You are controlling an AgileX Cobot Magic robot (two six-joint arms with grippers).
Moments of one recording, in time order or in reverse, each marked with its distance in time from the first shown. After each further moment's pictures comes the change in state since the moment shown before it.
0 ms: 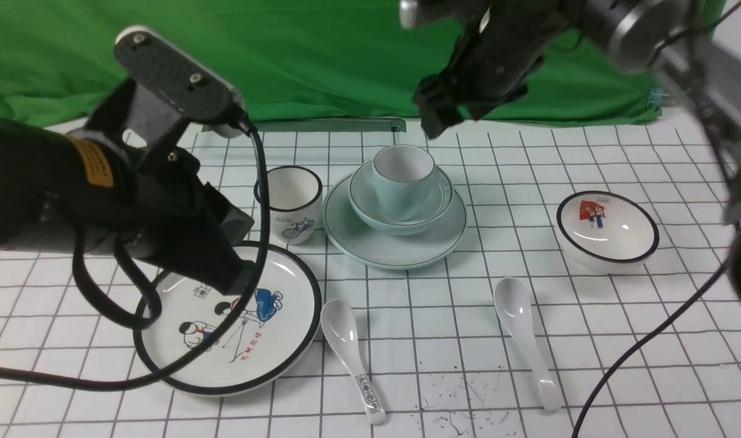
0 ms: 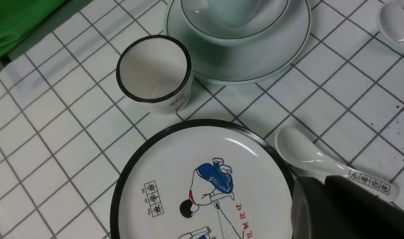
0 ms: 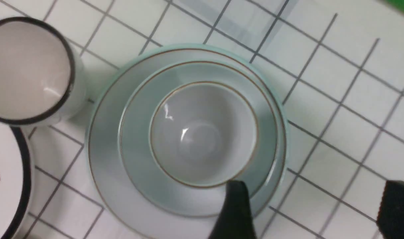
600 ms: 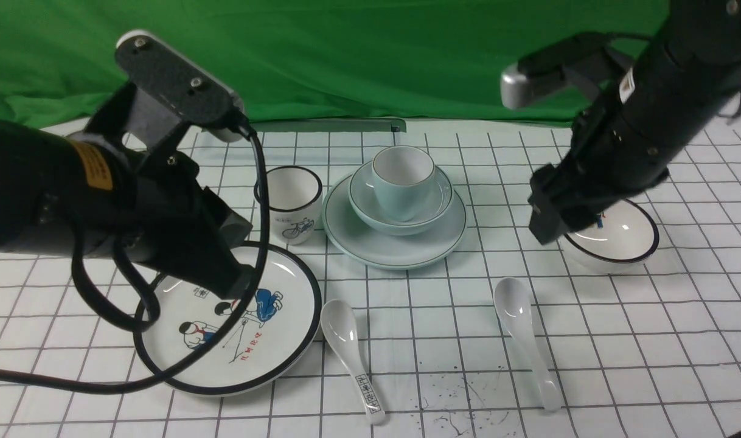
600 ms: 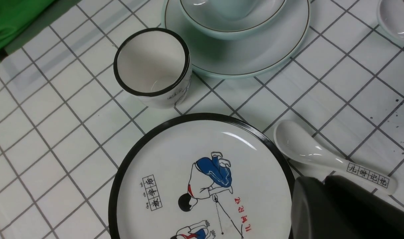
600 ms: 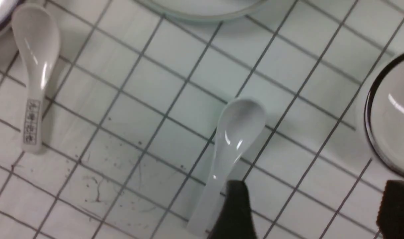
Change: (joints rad) right arm -0.002 -0.605 0.966 -0.033 -0.159 0.019; left arm 0.000 0.000 0.000 0.000 0.015 0.000
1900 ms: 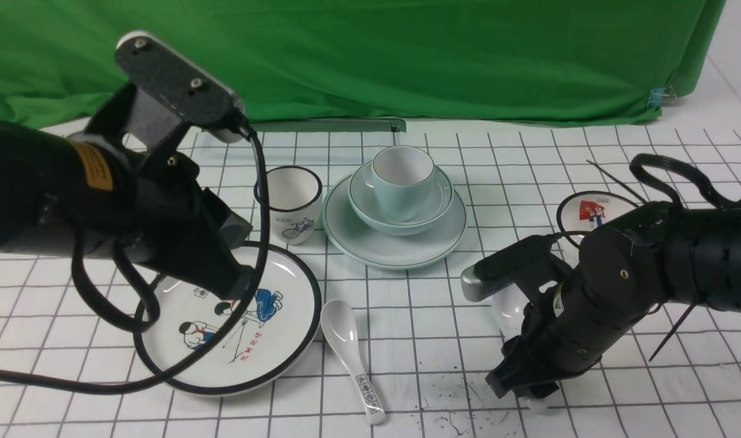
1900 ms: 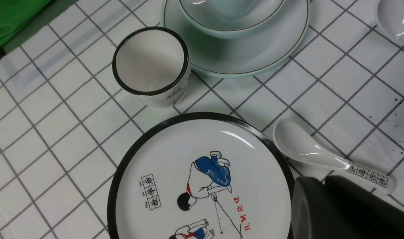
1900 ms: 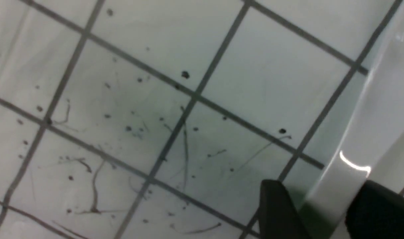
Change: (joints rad) right arm 0.119 0.126 0.446 -0.001 -0.453 0.119; left arm 0.000 0.000 0.000 -0.002 0.004 0.000
